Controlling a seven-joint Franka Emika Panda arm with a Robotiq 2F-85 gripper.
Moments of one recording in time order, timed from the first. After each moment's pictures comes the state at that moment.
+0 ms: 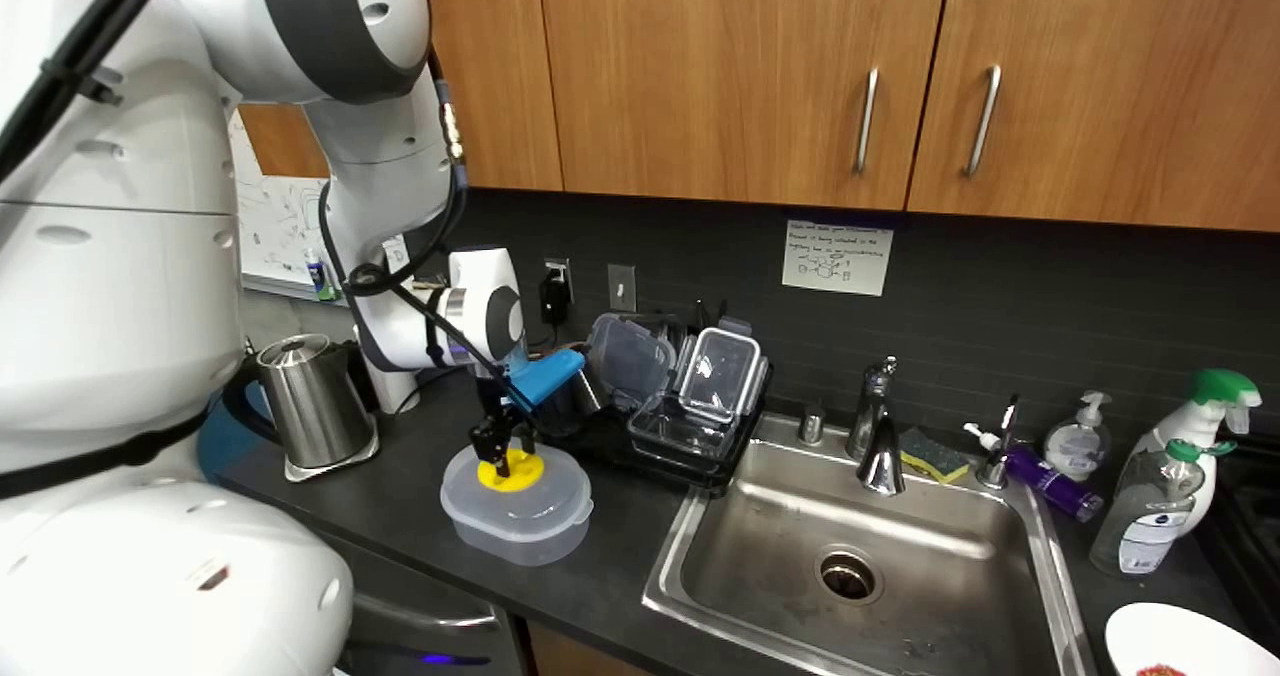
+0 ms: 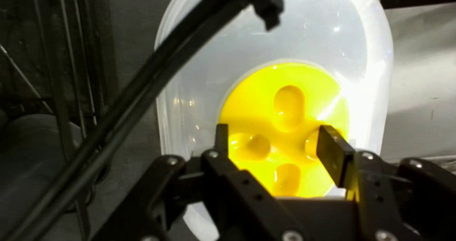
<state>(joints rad) 0.00 0.33 0.22 -2.44 -0.23 2.68 -1.07</state>
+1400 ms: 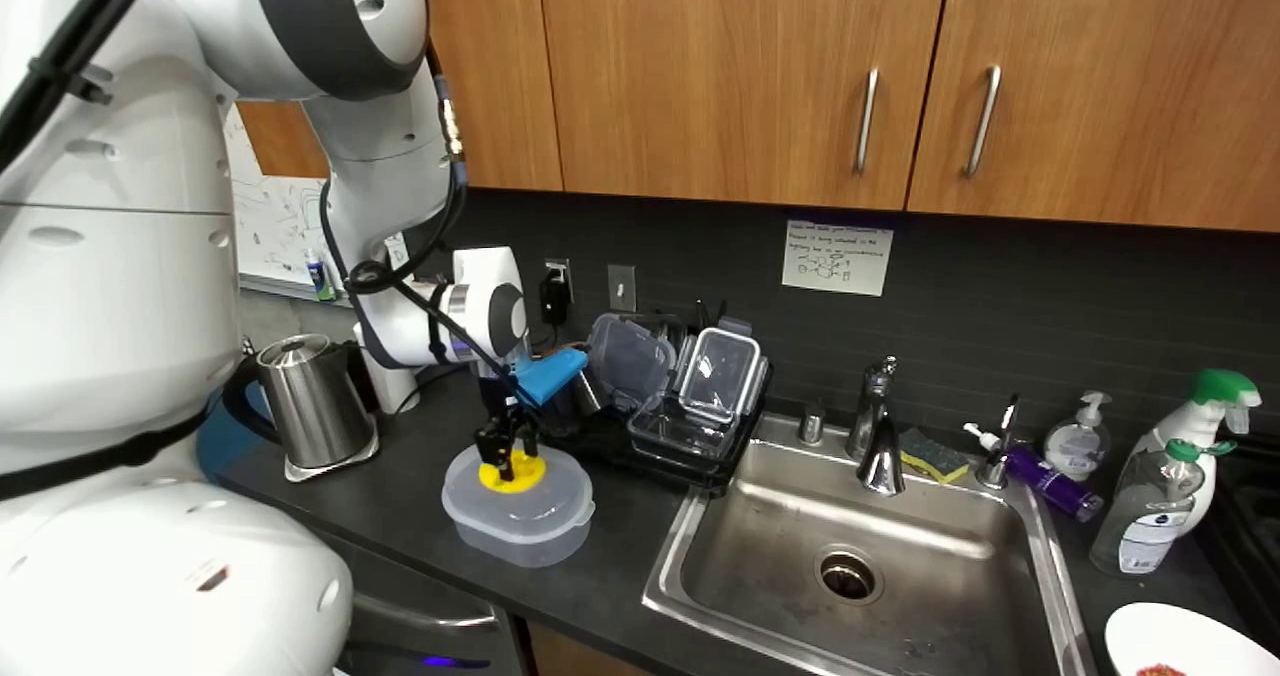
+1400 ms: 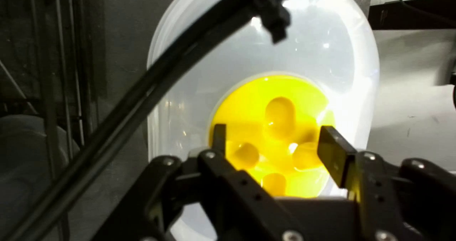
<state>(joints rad) 0.00 0.32 0.21 -2.44 -0.23 2.63 -1.15</state>
